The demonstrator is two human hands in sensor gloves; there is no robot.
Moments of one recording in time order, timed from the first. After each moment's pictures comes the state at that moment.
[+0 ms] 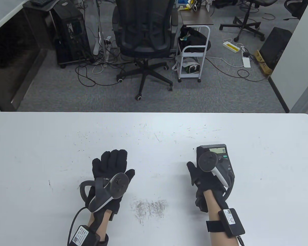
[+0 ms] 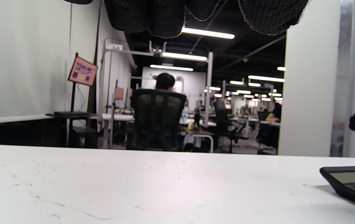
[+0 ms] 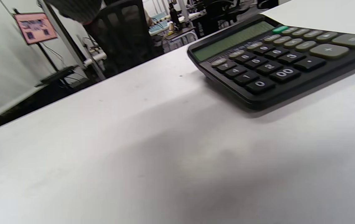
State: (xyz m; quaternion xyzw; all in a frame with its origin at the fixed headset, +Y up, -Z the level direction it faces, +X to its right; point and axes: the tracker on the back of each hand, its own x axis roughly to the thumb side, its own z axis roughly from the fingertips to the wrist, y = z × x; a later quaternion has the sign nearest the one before) left_hand -0.161 -0.644 -0.303 0.12 -0.05 0.04 0.99; right_hand 0.176 -0.709 -0.376 -0.03 0.08 0.97 0.23
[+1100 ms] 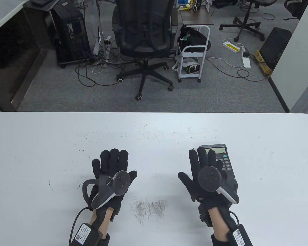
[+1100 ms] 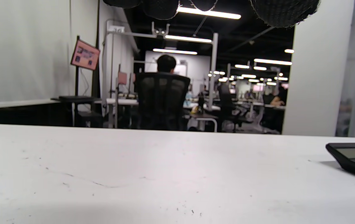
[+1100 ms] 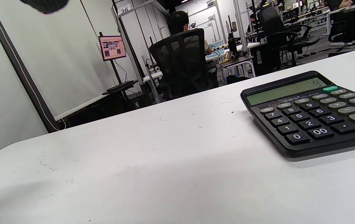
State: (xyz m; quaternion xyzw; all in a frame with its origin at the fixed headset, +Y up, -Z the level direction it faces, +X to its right) left_hand -0.162 -0.662 -0.315 0.07 -0.04 0.03 1.00; right_hand 0.159 -0.664 -0.319 0.08 0.01 0.98 0.19
